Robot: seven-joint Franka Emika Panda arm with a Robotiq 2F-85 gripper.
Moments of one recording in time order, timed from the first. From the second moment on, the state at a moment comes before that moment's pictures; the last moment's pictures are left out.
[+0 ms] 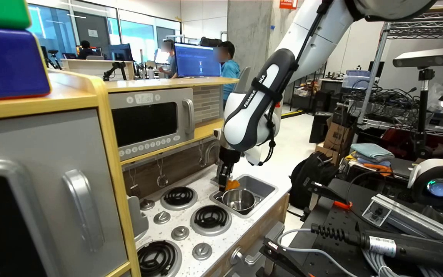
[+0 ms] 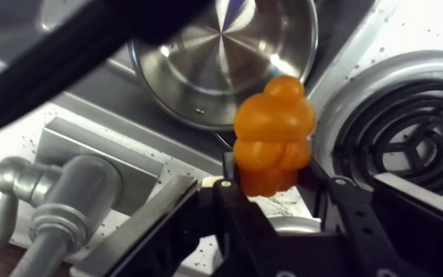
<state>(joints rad) -0.30 0.98 0.16 -1.74 -0.24 2.85 -0.52</state>
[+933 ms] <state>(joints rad) -0.20 1.18 0.02 -1.49 -0.17 2.60 -0.29</state>
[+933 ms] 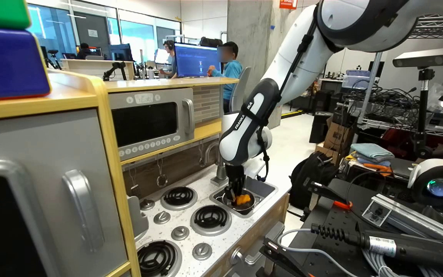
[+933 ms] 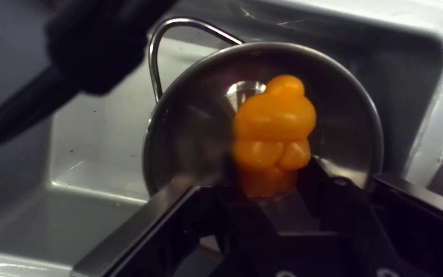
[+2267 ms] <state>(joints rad) -0.16 1.24 0.00 -1.40 -0.17 2.48 -0.29</state>
